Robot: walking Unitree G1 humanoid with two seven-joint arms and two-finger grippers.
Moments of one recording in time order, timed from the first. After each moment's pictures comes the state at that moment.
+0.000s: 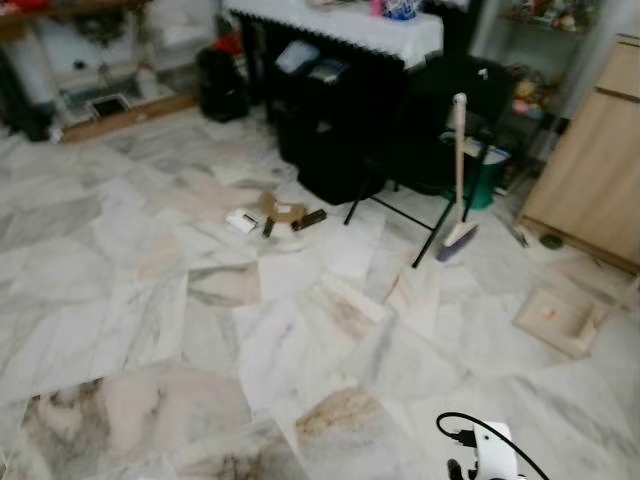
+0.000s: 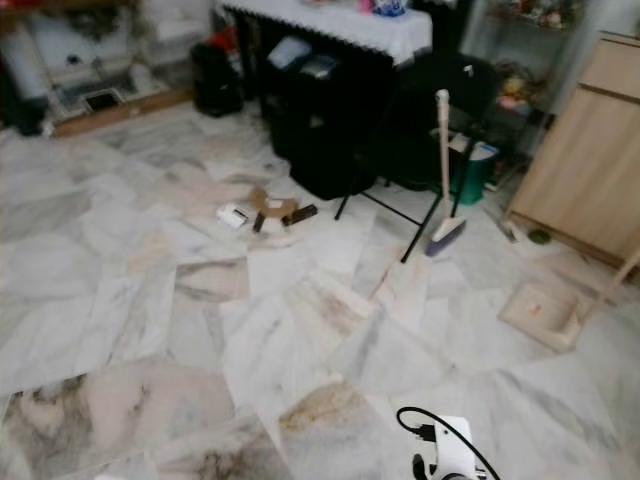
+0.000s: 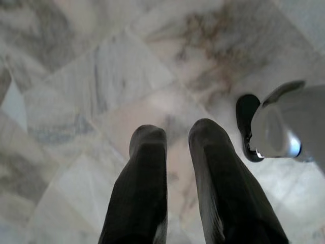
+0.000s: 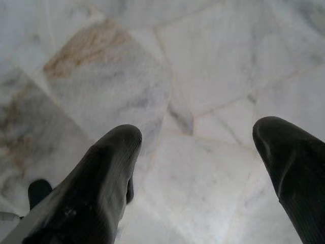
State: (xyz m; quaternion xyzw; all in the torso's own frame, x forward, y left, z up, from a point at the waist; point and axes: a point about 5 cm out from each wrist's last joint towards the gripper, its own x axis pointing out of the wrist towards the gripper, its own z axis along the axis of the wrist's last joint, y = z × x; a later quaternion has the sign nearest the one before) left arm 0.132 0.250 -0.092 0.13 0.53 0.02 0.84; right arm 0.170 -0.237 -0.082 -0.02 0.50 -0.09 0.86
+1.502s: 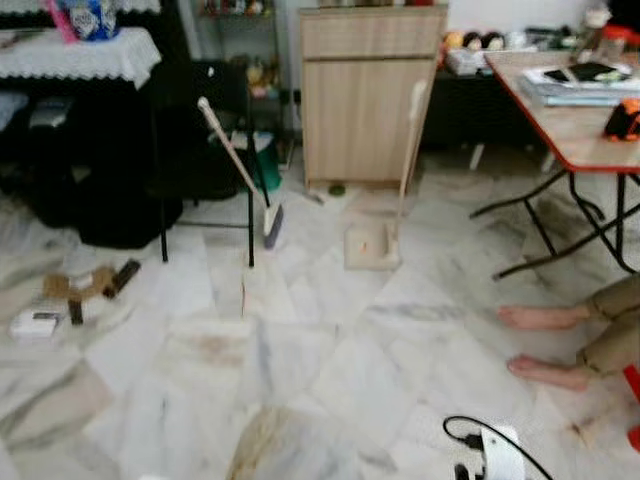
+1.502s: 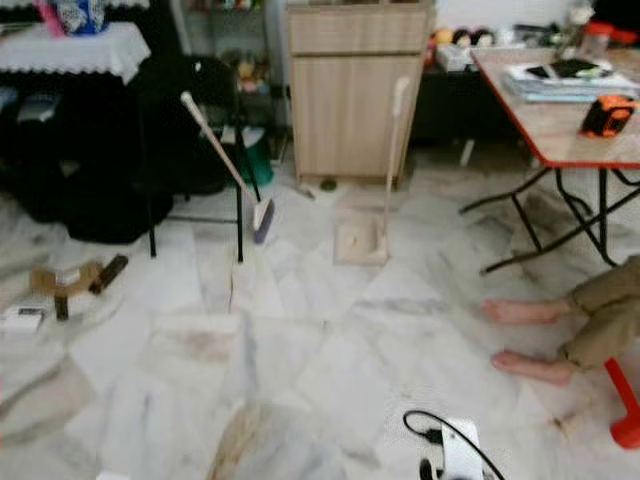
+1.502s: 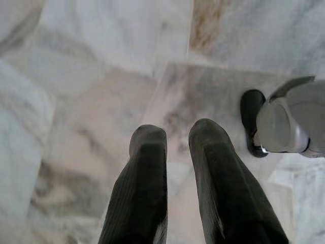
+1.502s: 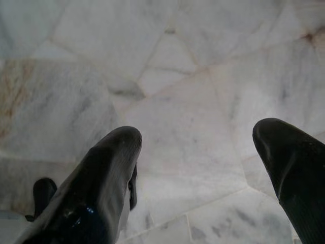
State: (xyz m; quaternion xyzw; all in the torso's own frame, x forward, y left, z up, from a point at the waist) left arm 0.128 0.251 -0.093 0.13 0.53 0.02 0.84; right arm 0.173 -0.232 -0.082 -0.02 0.49 -0.08 0.87
